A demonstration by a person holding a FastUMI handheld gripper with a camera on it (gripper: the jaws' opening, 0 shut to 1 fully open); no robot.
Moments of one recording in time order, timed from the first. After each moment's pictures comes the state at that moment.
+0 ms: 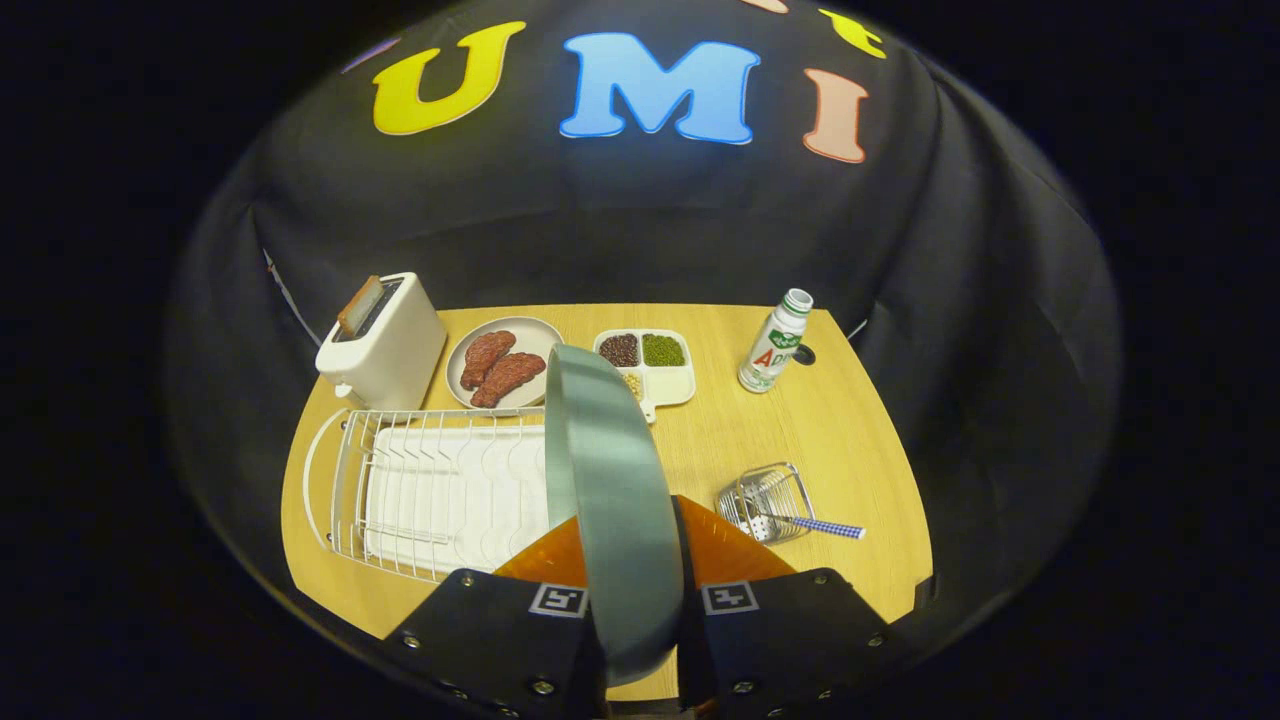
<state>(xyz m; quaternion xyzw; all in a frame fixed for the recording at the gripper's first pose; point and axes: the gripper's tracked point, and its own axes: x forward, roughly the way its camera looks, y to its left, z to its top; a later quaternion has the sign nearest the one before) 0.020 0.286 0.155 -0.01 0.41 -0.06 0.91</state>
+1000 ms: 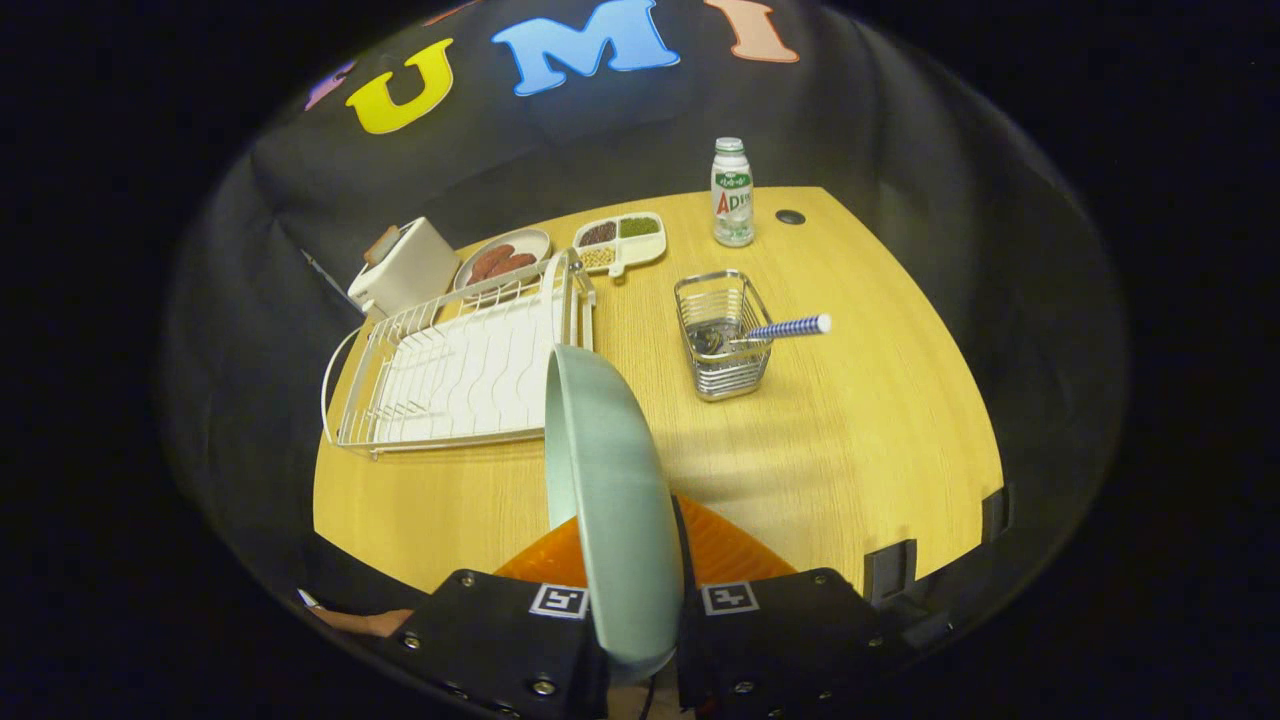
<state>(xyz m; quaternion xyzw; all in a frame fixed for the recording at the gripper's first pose) -0.113 0.210 0.034 0.08 0.48 0.03 0.88</state>
